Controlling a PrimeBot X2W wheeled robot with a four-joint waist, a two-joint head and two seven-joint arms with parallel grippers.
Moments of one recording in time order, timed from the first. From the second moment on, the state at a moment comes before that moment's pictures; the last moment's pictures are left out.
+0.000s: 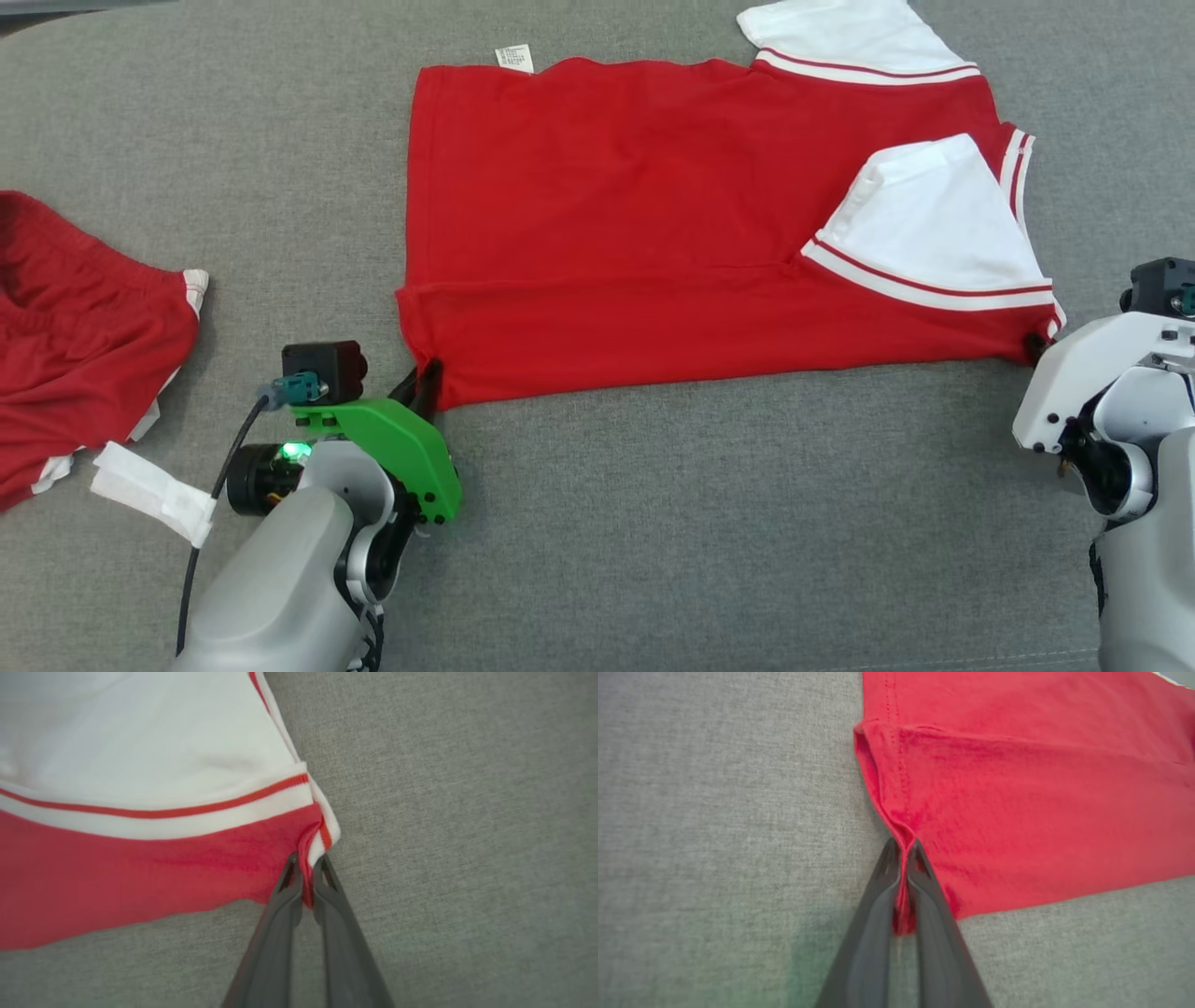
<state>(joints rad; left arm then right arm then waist) -0.51 0.23 -0.63 0.59 -0.80 0.08 0.05 -0.39 -0.11 -0.29 0.30 0.15 0.13 0.59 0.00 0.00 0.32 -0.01</state>
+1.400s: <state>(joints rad) -0.79 0.37 -0.61 0.44 -0.84 0.15 0.45 -0.72 -0.25 -0.05 0.18 0.20 0.13 0.76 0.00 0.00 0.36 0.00</state>
